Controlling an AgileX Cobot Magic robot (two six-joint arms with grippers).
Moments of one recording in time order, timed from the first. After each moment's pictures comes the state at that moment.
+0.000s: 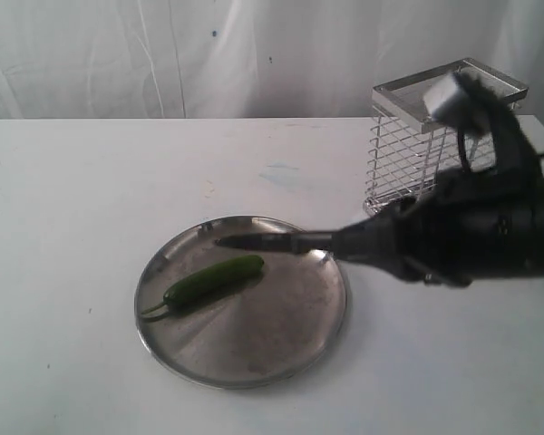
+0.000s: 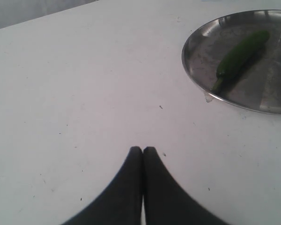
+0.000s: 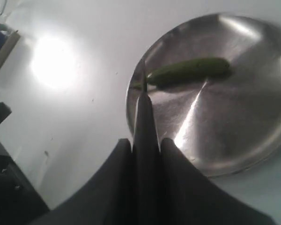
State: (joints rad) left arm -0.12 0.00 0.03 -0.11 0.42 0.26; right arm 0.31 1.14 -0.65 1.18 0.68 -0.89
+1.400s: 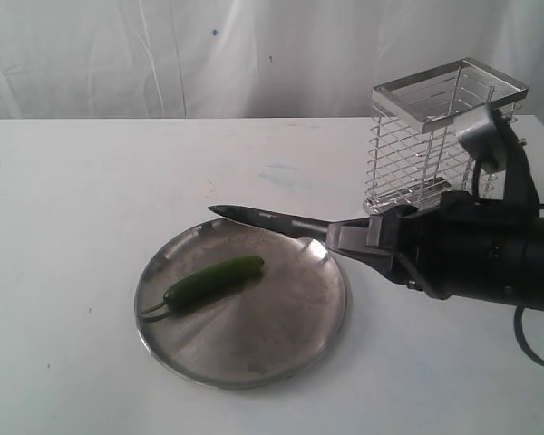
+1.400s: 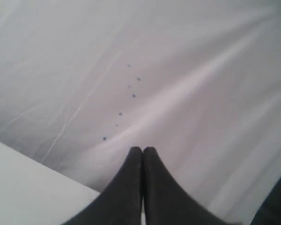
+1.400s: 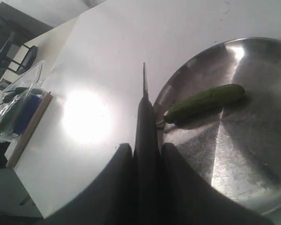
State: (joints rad) left arm -0.12 0.24 -0.17 -0.29 -0.28 -0.40; right arm 0.31 1.17 -0.50 1.73 0.64 -1.28
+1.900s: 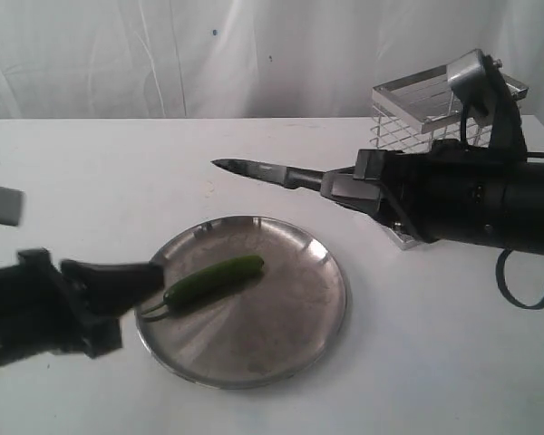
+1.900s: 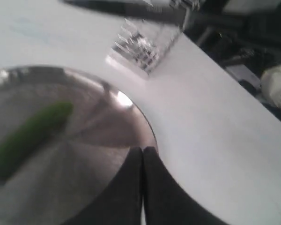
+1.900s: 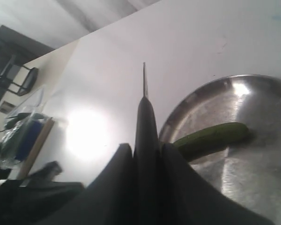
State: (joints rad) left arm -0.38 1.17 -0.27 0.79 -0.64 -1.02; right arm 0.31 1.24 -0.63 1.74 0.61 -1.24
